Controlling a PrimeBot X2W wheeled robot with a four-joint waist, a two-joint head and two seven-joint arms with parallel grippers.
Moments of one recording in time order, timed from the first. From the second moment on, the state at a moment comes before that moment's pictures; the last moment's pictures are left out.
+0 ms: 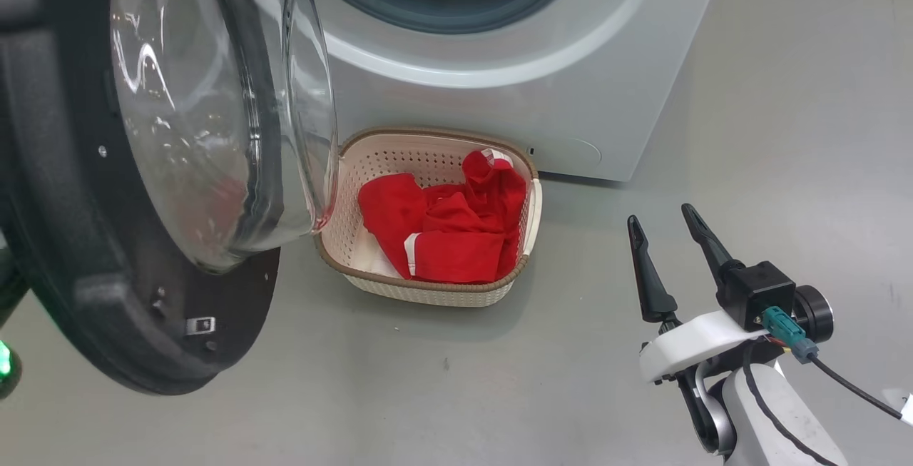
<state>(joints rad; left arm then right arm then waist) -0.22 0.40 0.26 0.12 -1.86 -0.12 0.92 -0.18 -0.07 0.26 0.27 0.23 -0.03 -0.25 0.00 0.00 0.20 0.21</state>
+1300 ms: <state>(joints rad) -0.19 0.33 0.18 -0.20 -1.96 -0.07 1.03 -0.24 -0.06 0.28 0.18 0.27 -0.05 -0.25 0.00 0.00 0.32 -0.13</state>
